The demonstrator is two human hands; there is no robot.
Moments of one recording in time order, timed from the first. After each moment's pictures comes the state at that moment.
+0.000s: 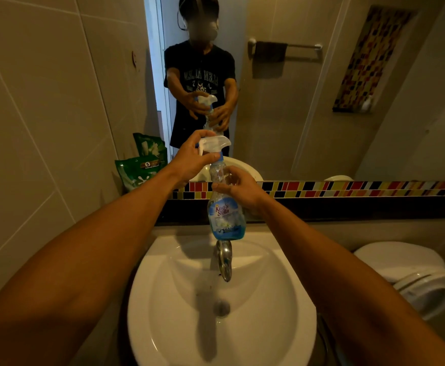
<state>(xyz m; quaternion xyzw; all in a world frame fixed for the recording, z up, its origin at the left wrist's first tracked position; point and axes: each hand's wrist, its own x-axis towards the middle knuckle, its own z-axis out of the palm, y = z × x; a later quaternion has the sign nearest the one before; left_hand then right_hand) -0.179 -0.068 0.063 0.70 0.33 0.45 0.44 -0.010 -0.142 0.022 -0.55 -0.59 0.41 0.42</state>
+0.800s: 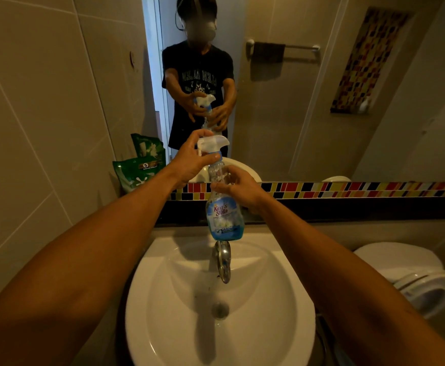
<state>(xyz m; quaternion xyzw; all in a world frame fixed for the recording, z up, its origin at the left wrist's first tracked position) -0.176 -0.060 0.060 0.68 0.31 0.46 0.48 -0.011 -0.143 0.033 -0.55 -0.60 0.41 0.41</state>
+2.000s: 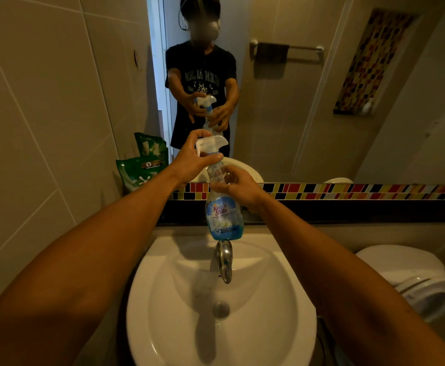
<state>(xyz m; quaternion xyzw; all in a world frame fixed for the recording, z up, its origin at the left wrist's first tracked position) -0.183 -0.056 0.054 0.68 0.30 0.48 0.46 -0.019 -0.137 0.033 -0.56 -0.62 0.40 0.40</state>
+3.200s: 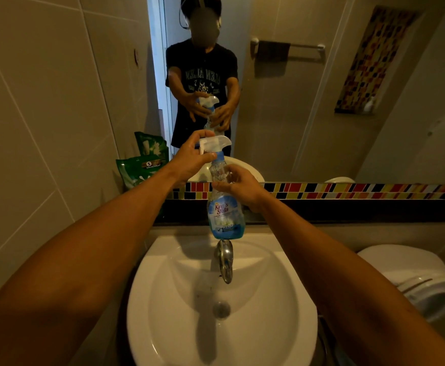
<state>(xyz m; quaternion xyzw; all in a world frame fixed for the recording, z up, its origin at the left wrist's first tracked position) -0.184 -0.050 0.057 0.69 0.33 0.45 0.45 -0.016 -0.136 0.034 -0.56 -0.61 0.40 0.40</state>
